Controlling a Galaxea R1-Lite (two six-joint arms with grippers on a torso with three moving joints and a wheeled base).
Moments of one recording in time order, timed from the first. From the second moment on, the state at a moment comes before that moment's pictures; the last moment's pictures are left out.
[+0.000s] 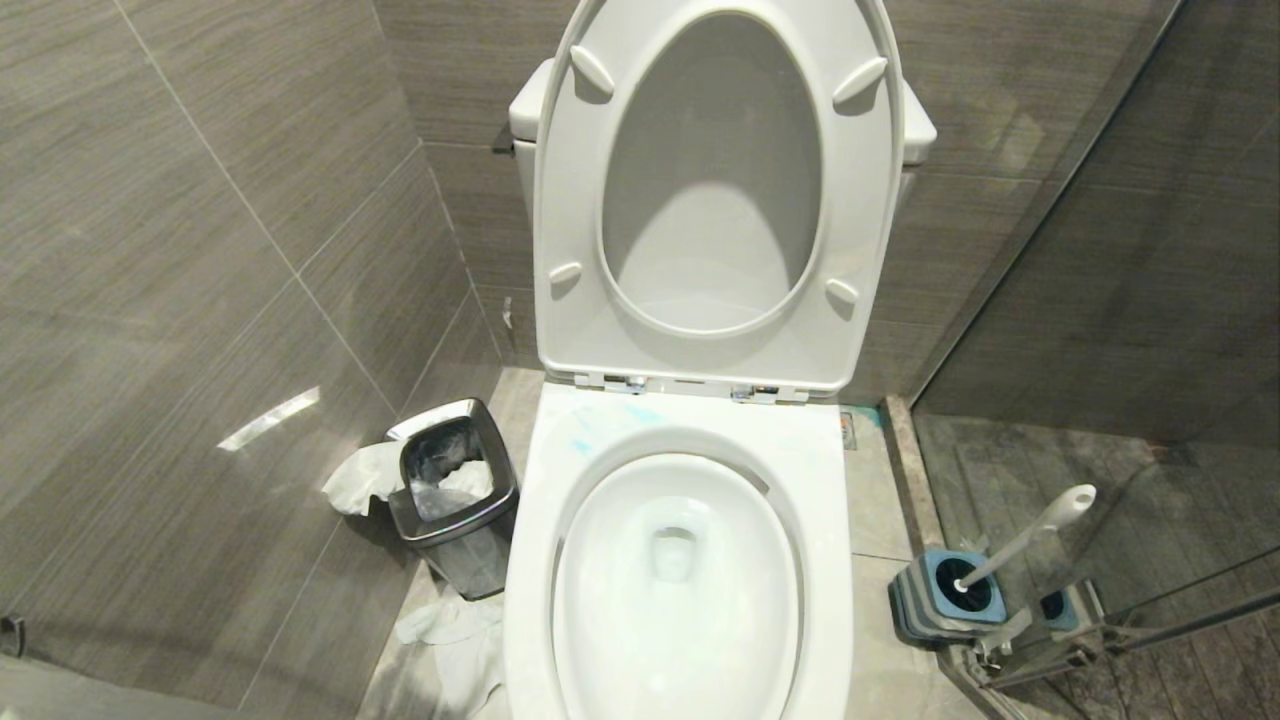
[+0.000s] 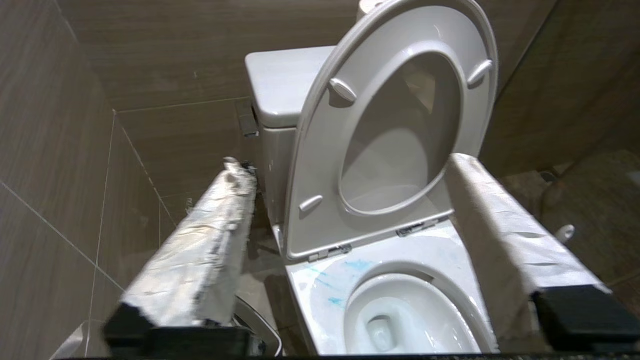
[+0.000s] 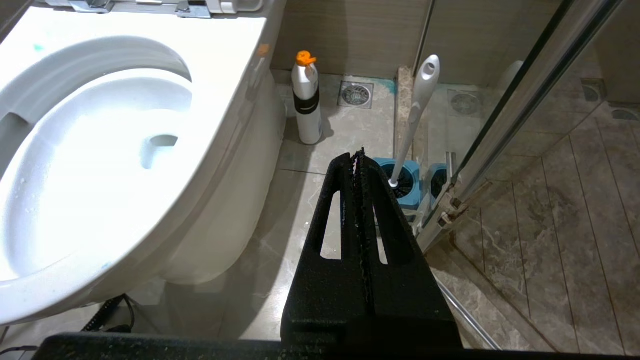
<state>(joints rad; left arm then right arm) -0.46 1.21 -1.72 0.36 -0.02 0.07 0.01 0.00 0.00 0.00 -0.02 0.08</state>
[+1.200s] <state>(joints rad) -0.16 0.98 -1.68 0.35 -0.27 -0.01 0.01 0.00 0.00 0.00 -0.02 0.08</state>
